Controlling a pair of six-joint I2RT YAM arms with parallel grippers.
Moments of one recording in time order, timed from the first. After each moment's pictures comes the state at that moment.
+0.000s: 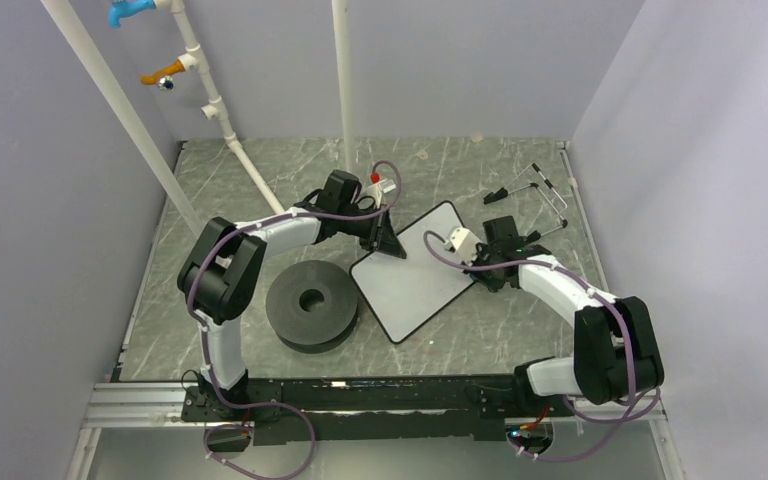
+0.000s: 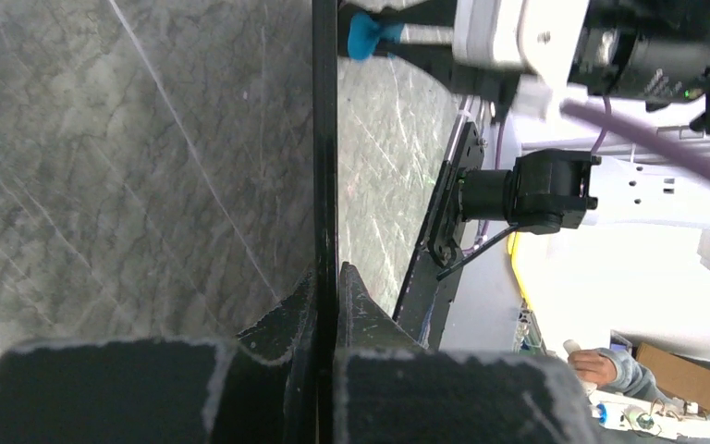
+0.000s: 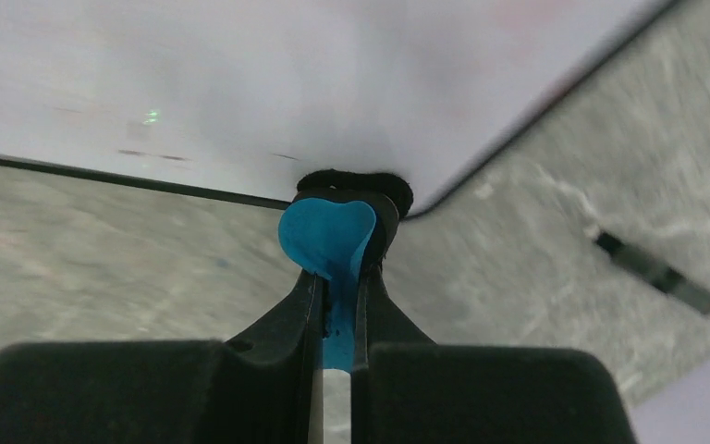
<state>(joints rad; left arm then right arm) -0.55 1.92 1.25 -0.02 0.93 -0.48 0.29 1.34 0.69 -0.44 -0.08 -0.73</state>
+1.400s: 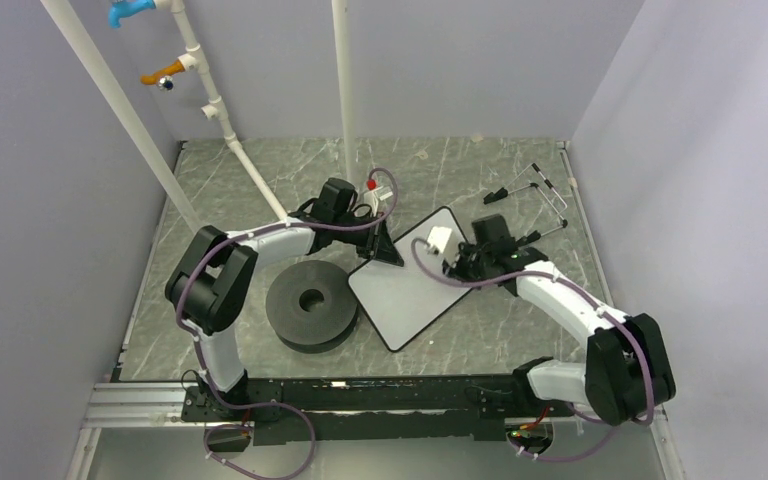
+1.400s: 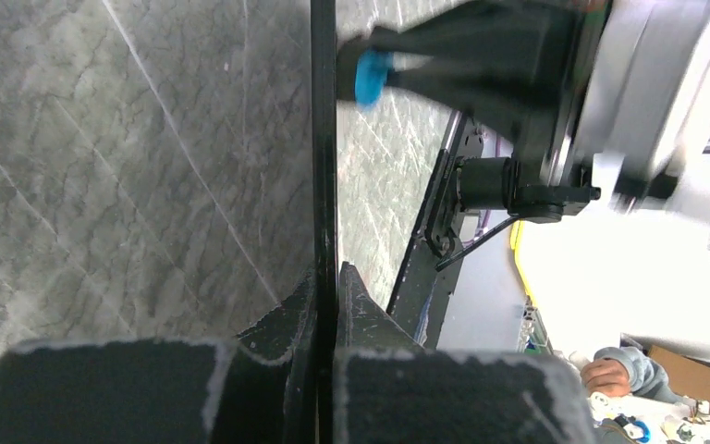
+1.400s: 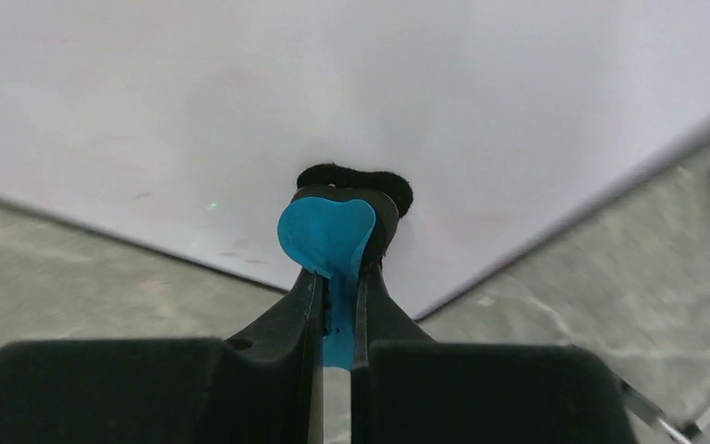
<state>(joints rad) -0.56 1.83 1.13 0.04 0.91 -0.50 0.41 1.24 0.70 -0.44 -0.24 -0.77</state>
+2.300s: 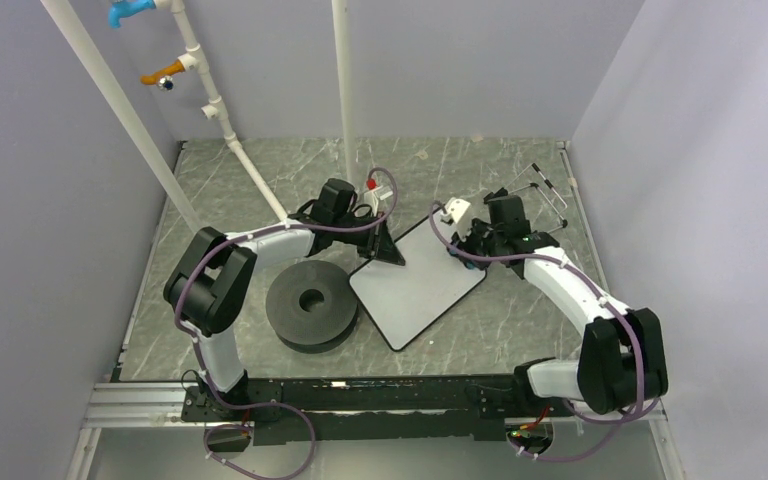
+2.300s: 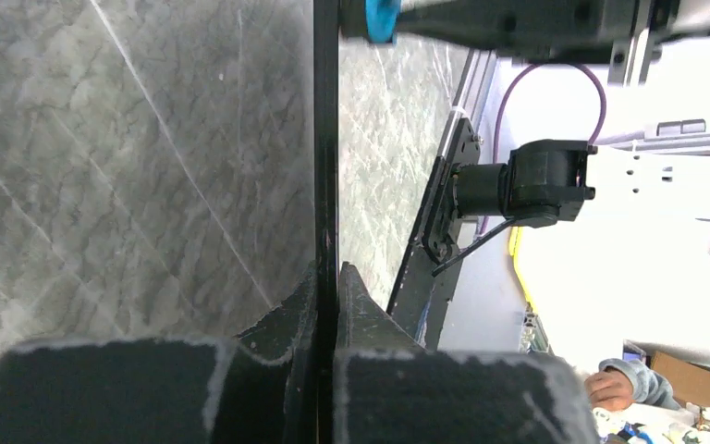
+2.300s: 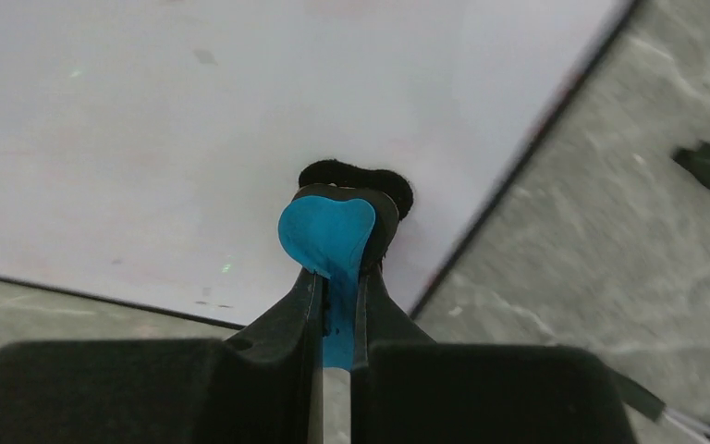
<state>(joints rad) -0.57 1.82 1.12 0.08 0.89 -0.52 0.29 1.30 0.82 -0.41 -0.36 -0.63</state>
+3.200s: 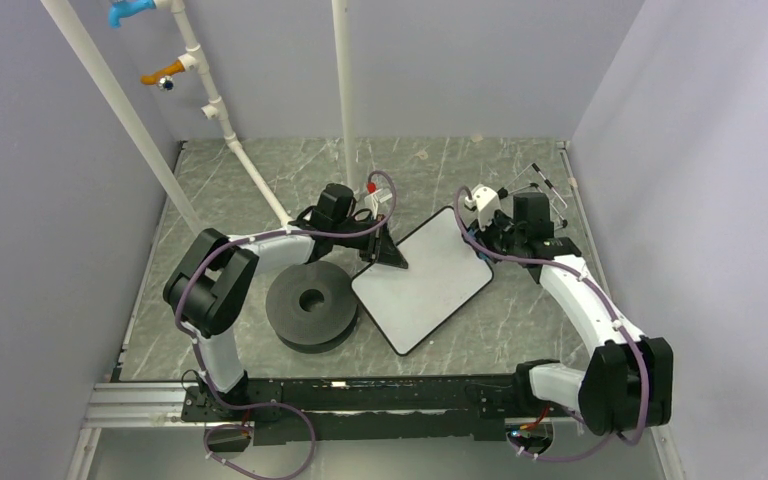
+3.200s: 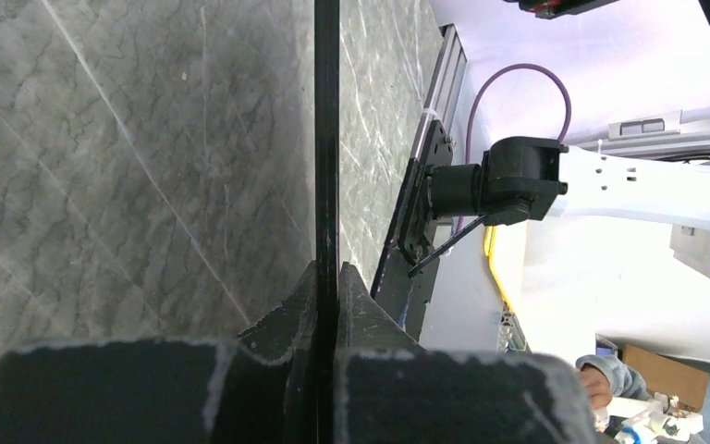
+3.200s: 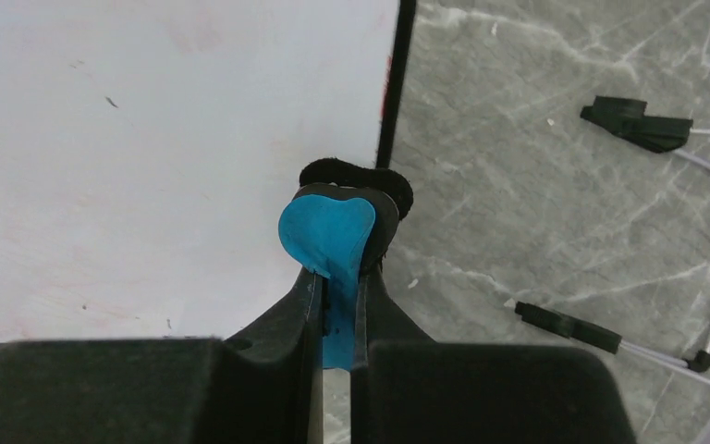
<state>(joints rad) -0.58 1.81 1.05 0.22 0.93 -0.62 0.14 1.19 0.81 -0.38 -0.35 -0.54</state>
